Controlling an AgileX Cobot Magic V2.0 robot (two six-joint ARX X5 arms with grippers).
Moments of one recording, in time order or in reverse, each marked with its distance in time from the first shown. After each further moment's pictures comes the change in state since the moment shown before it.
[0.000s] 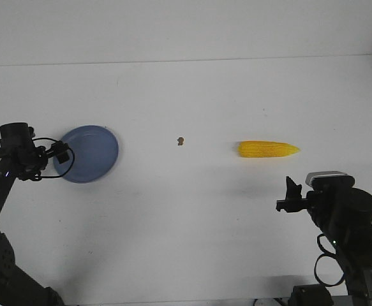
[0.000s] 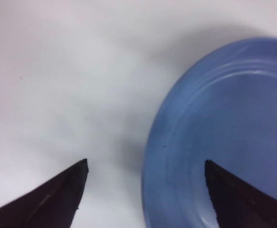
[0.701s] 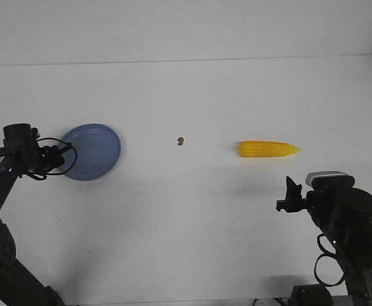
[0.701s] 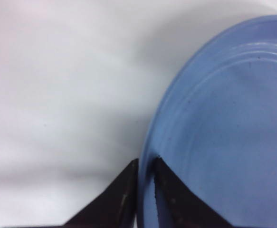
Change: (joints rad) left arm 0.009 0.061 0.005 0.037 0.107 -0.019; right arm 0.000 0.000 0.000 0.000 0.000 0.000
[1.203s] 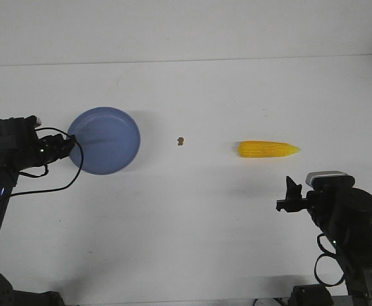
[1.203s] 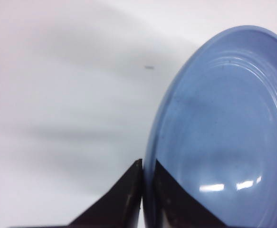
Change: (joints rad) left arm -0.095 -0.297 -0.005 -0.061 0.205 0.004; right arm 0.000 0.000 0.000 0.003 0.000 0.000
